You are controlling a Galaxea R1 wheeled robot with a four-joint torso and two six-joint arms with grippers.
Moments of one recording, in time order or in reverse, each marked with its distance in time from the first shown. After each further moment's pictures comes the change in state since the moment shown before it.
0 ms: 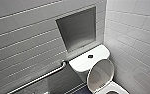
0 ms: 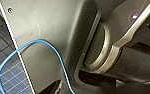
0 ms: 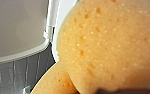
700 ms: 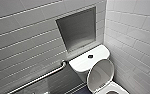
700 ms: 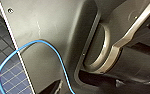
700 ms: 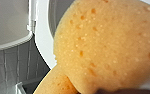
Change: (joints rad) left arm 0.000 0.000 0.000 0.000 0.000 0.000; right arm -0.153 -0.130 0.130 -0.001 0.108 -0.020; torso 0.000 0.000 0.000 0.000
